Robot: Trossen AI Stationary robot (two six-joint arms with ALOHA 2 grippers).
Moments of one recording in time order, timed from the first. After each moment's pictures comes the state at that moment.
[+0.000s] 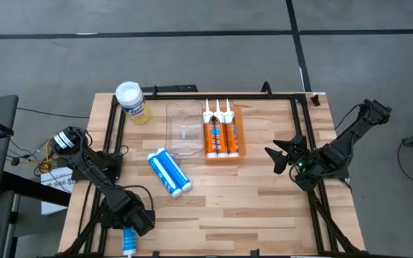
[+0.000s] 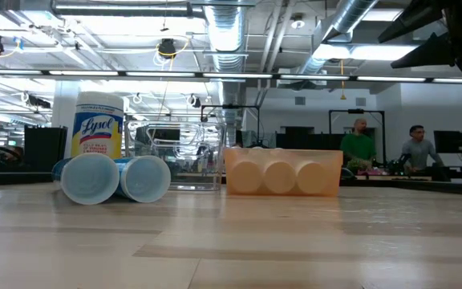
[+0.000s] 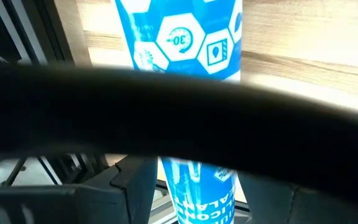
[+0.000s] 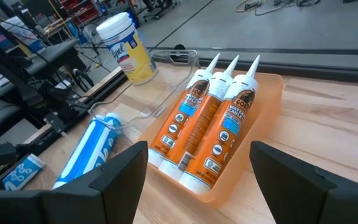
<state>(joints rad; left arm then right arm) -0.82 1.65 0.88 -0.71 0.38 -2.49 0.72 0.85 0.68 -0.87 1.15 1.41</state>
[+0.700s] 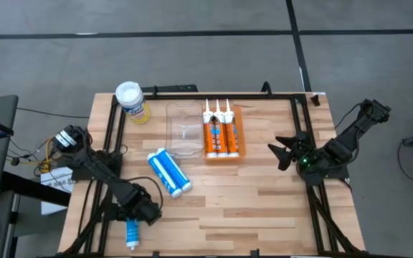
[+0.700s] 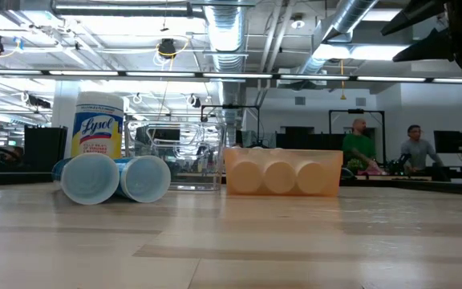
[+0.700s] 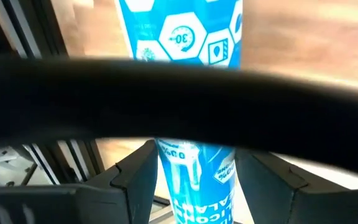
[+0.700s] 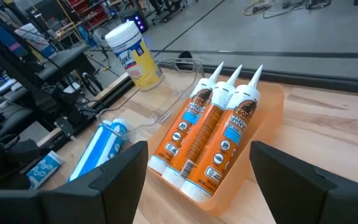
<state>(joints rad) -0.68 1.65 0.88 -0.80 0.35 -2.34 0.72 0.75 0.68 -0.87 1.15 1.31</state>
